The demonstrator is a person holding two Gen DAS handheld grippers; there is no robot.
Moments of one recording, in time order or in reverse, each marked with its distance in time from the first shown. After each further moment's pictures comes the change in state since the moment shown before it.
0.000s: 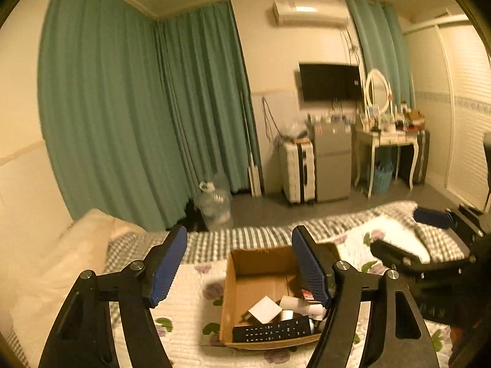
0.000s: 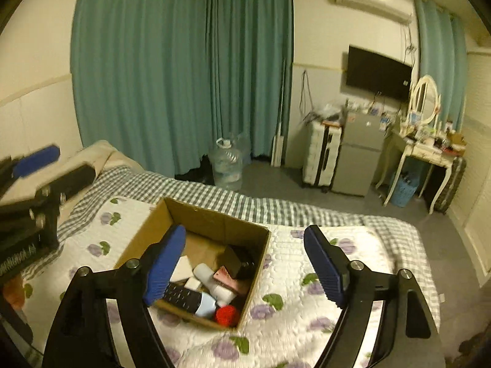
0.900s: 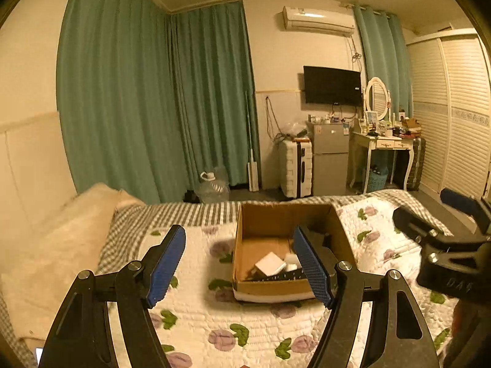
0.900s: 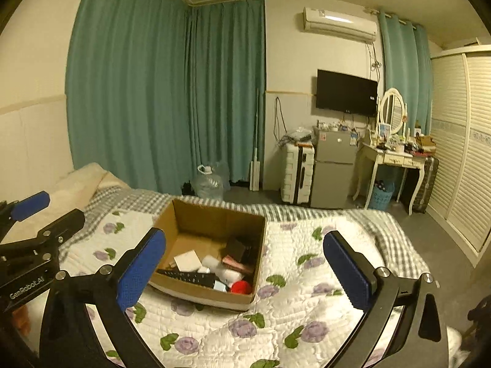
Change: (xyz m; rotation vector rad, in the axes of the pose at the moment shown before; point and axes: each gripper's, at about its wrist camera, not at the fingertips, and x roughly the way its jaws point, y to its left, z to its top) left arm -0.034 0.026 -0.091 -0.061 0.011 -0.021; right arm -0.061 0.045 -0.068 0.081 -0.139 -0.112
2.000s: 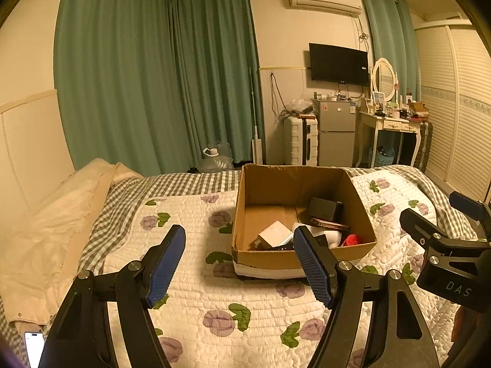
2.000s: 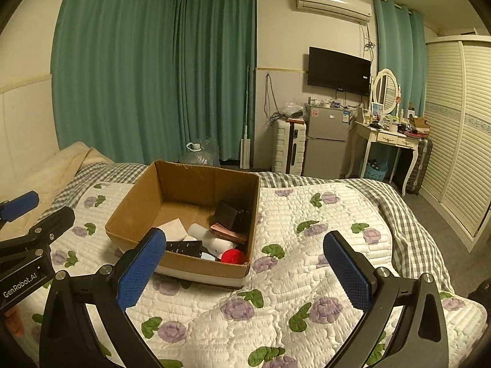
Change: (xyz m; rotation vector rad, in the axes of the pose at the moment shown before) left arm 0.035 -0.007 -0.041 -0.005 0.097 0.015; right arm 0.040 -0.002 -0.049 0.012 0.080 -0.053
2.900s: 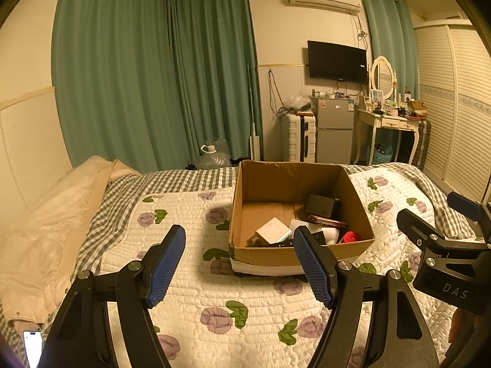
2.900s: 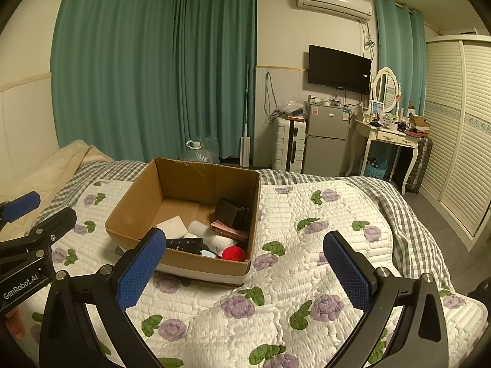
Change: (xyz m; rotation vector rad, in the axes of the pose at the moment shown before) left arm 0.002 -0.004 -0.002 0.000 0.013 -0.010; right arm 0.000 0.001 -0.002 -0.001 0.010 0.000
